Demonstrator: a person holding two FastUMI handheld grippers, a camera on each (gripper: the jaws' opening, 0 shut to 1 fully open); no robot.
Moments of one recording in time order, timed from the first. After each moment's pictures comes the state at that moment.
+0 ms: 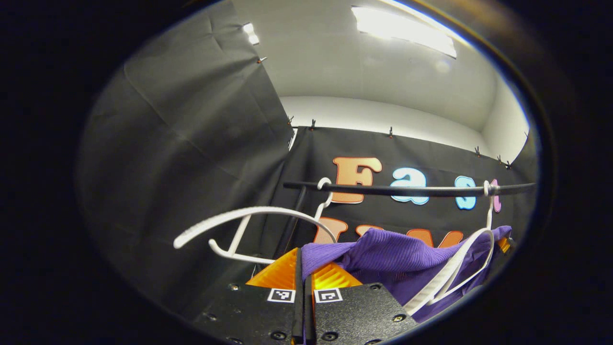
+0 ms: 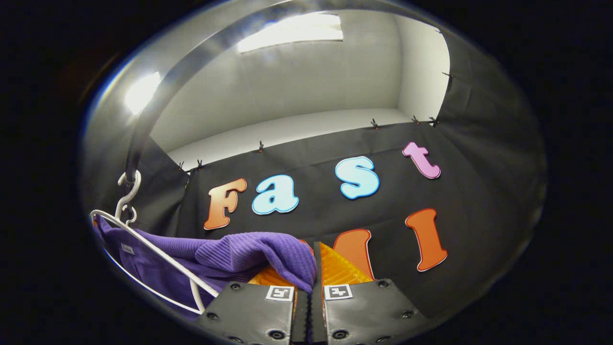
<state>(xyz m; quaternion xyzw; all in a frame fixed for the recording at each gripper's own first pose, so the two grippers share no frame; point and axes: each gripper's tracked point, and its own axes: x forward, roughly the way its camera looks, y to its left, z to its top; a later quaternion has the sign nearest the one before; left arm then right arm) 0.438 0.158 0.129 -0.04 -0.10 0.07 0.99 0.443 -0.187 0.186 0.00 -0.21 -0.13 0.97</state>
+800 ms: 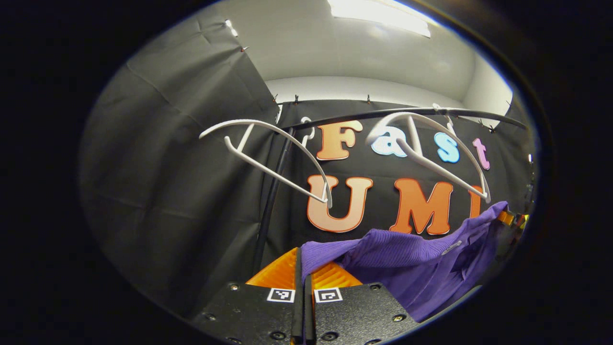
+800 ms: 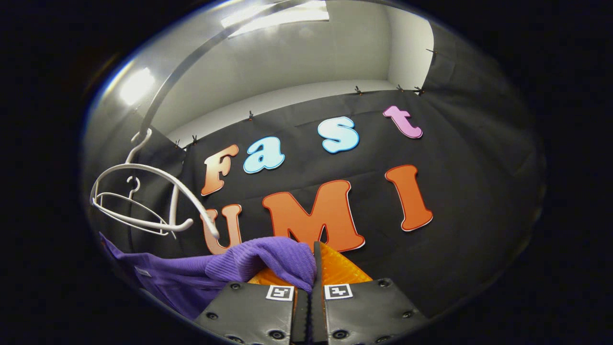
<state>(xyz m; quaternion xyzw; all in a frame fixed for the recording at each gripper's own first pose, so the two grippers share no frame) 0.365 0.127 -0.005 0.03 -0.04 0.04 1.00 0.375 -0.227 0.070 0.02 -0.14 -0.14 0.98</state>
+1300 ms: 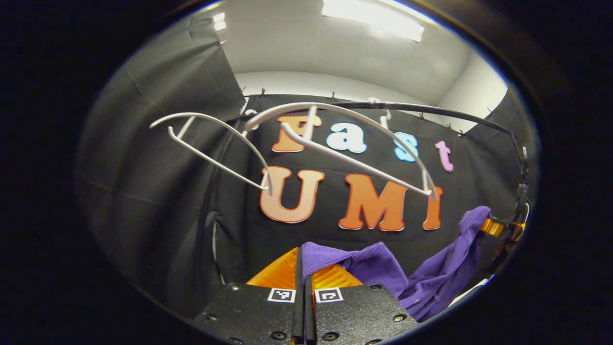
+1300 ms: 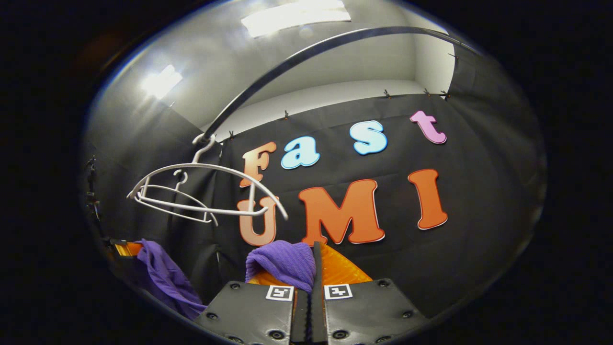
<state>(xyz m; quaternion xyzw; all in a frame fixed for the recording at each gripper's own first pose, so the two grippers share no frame) 0.342 -0.018 -0.026 -0.02 -0.02 -0.10 0.99 0.297 -0.133 0.044 -0.01 -0.10 -0.04 0.99</state>
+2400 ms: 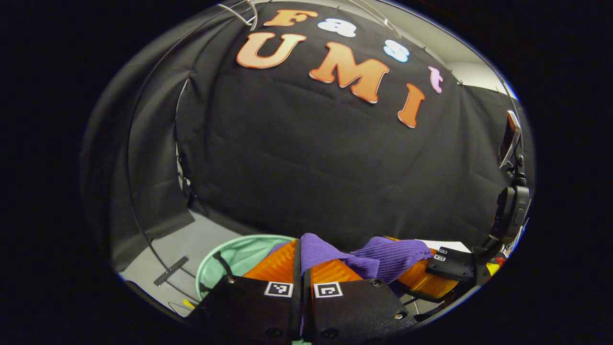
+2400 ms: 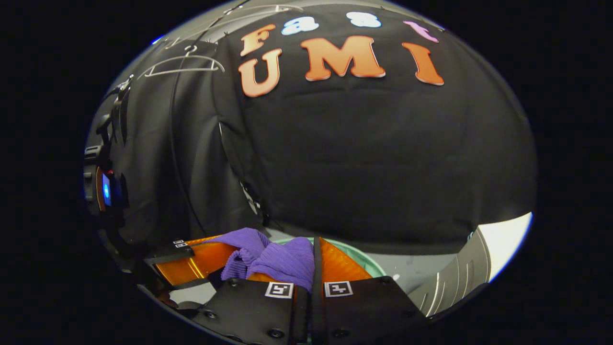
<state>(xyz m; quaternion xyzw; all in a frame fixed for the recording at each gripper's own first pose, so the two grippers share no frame) 0.194 -0.109 -0.429 -0.07 0.33 -0.13 0.93 0.175 -0.124 -0.422 0.03 0.31 -0.08 0.95</state>
